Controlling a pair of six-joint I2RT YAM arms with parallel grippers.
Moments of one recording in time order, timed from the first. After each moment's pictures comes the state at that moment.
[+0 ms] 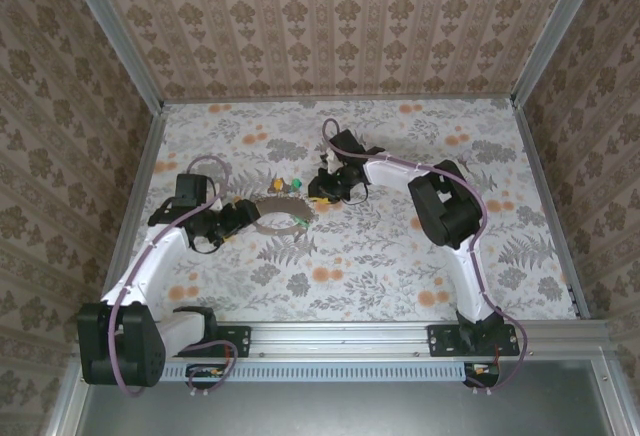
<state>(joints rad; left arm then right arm) -0.11 1.12 0.70 -0.65 0.46 -0.53 0.53 2.23 1.59 -0.42 -0.59 0.70</state>
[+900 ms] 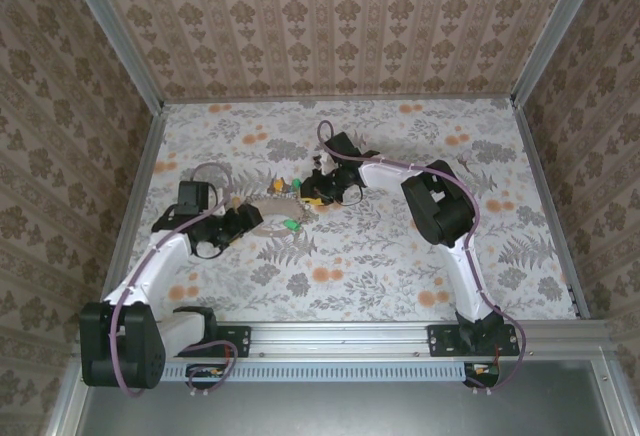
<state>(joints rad) -0.11 1.11 0.62 -0.55 0.51 -0.55 0.55 2.27 1.60 -0.33 -0.67 0.72</state>
